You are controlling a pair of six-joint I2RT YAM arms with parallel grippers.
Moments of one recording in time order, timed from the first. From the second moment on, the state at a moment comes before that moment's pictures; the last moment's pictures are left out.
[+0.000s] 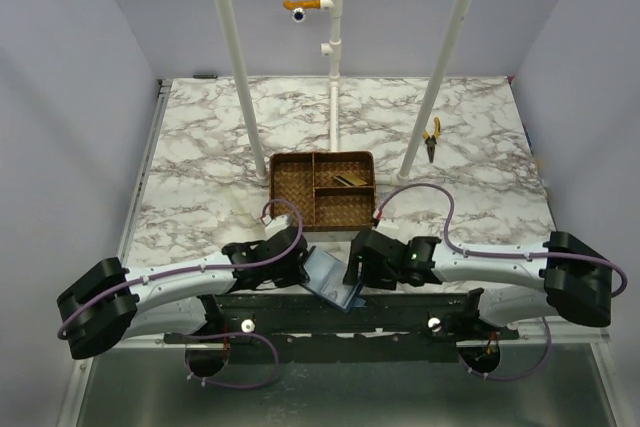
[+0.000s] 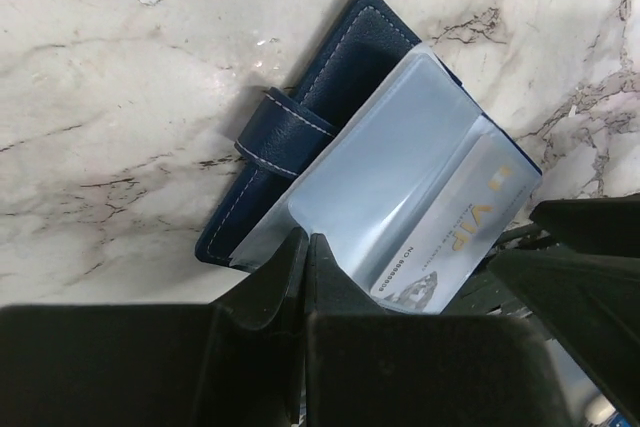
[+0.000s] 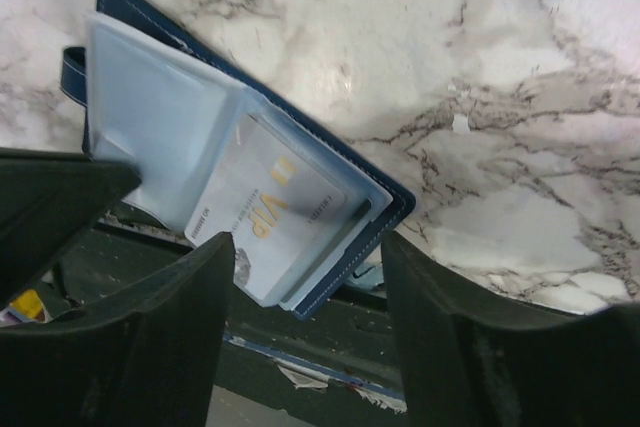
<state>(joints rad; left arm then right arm) -1.04 1.09 0.42 -0.31 -0.10 -1.20 1.17 1.30 0.65 -0.43 0.18 1.21</state>
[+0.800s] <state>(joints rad) -1.01 1.04 0.37 -0.27 -0.09 -1.20 1.14 1.38 0.59 -0.19 0.10 1.33</state>
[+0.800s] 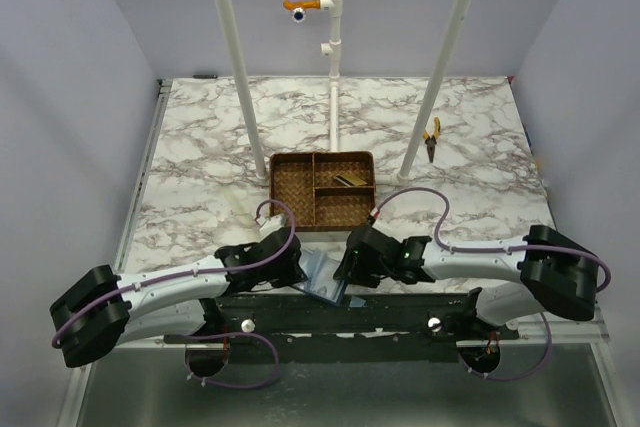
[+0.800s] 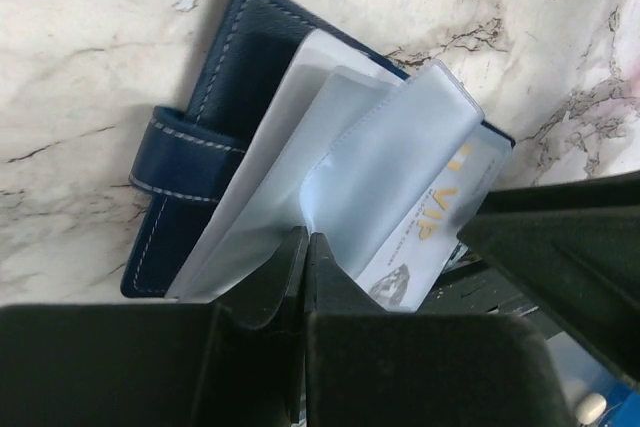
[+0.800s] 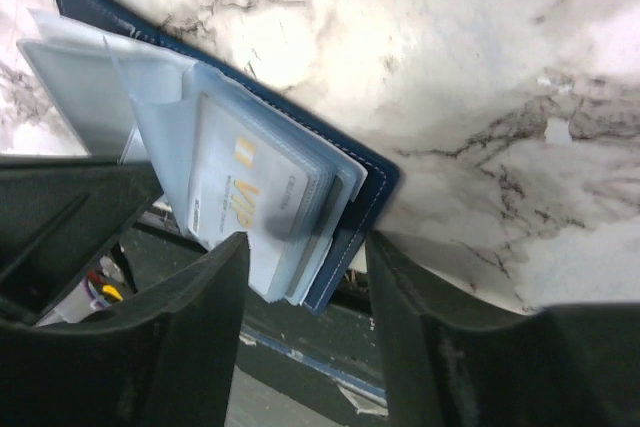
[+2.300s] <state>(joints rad) -0.98 1.14 0.51 -0.31 0.02 -0.92 1.10 1.46 0.75 -0.28 0.12 1.16</state>
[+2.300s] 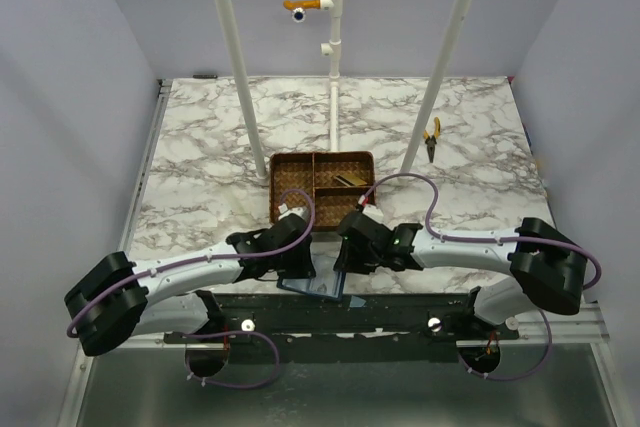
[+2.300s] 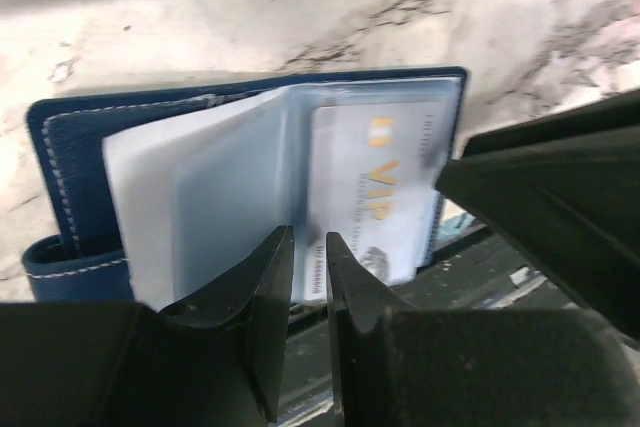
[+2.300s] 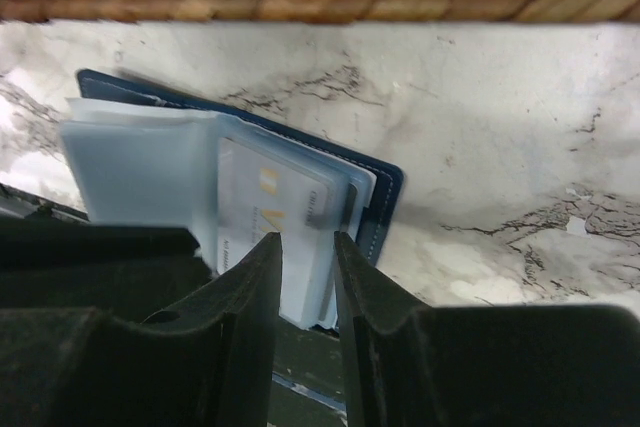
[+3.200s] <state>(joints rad) -0.91 1.19 0.37 -0.03 0.22 -0.97 1.10 1.54 0.81 -0.35 0.16 1.11</state>
